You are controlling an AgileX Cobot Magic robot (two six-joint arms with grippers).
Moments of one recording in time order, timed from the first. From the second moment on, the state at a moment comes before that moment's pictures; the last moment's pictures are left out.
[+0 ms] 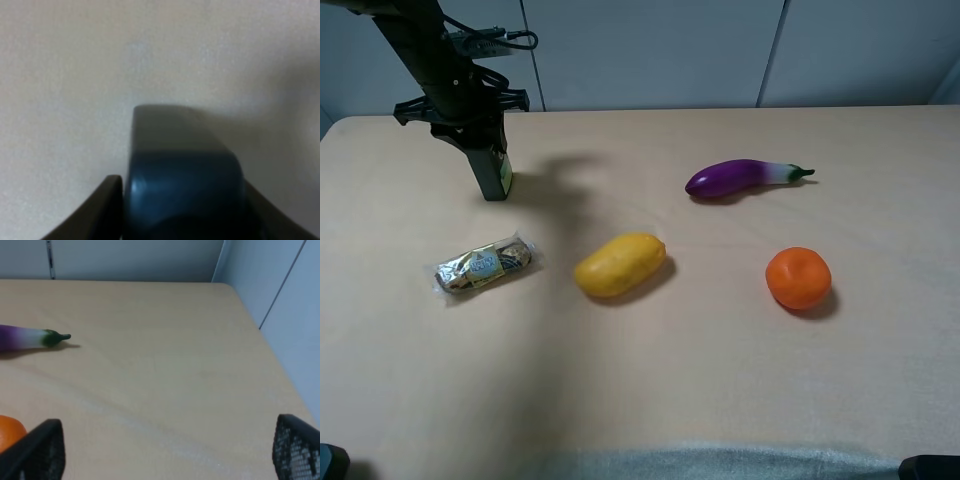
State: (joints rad) left arm -0.21 2.07 -1.46 0.03 0.71 -0.28; right arm 0.01 -0.01 -0.49 -0.14 1.02 0.01
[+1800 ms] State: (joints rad) left arm -0.21 1.97 -1.47 0.09 0.87 -0.28; right arm 0.01 -0.01 -0.49 -0.14 1.02 0.01
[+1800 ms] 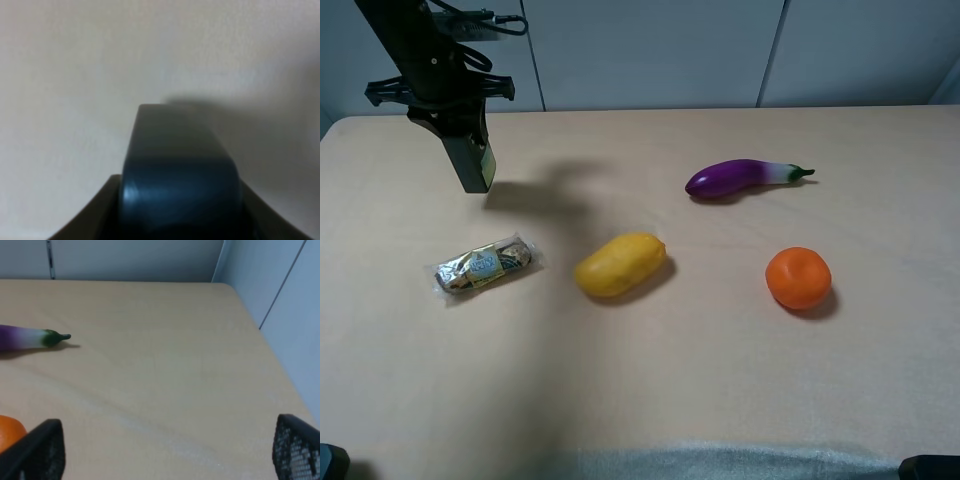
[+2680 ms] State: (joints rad) left arm -0.25 1.67 -1.44 0.14 1.06 -0.19; right arm 0.01 -0.01 -0.49 -0.14 1.02 0.01
